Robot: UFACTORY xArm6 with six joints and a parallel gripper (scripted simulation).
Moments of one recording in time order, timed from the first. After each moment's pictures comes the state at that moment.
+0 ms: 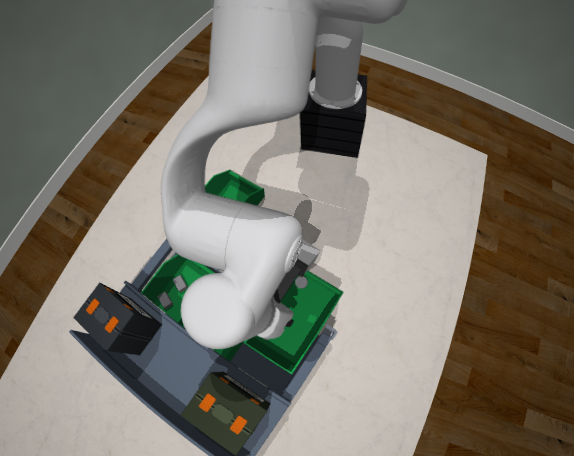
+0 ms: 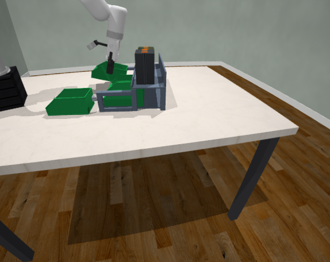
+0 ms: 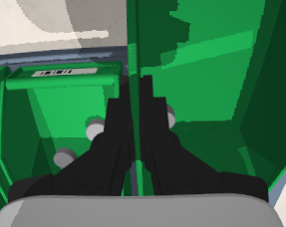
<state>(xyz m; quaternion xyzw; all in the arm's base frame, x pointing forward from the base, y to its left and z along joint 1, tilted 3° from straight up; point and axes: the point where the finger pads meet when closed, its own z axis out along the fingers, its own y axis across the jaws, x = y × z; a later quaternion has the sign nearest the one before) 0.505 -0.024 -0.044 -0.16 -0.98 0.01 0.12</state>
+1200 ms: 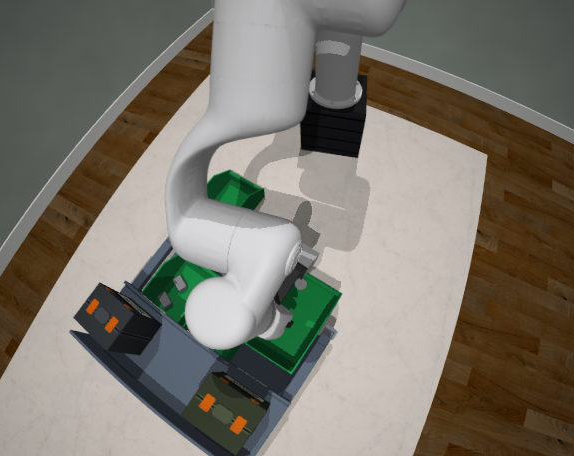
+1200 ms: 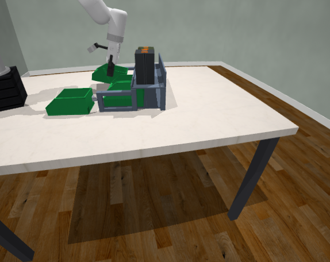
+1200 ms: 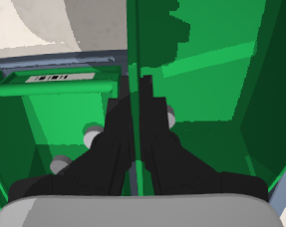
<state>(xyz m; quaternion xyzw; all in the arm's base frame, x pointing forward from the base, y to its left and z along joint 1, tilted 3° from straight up) 0.505 -0.024 -0.057 -0.16 -0.98 0.01 0.11</state>
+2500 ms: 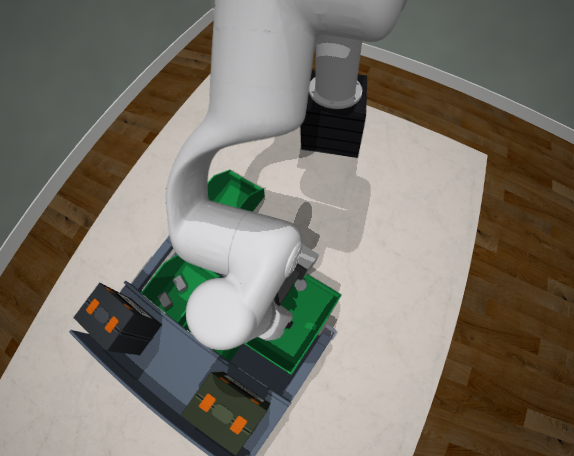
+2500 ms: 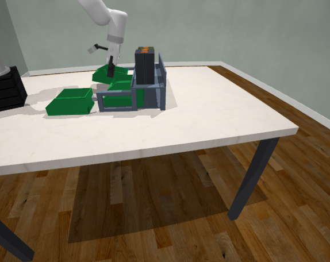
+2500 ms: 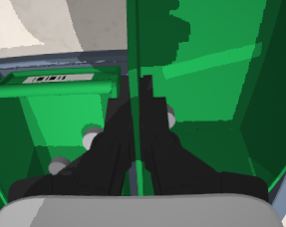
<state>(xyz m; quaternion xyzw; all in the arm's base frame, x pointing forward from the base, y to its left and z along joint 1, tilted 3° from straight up) 0.506 -0.025 -0.061 -0.16 -0.98 0.01 0.11</state>
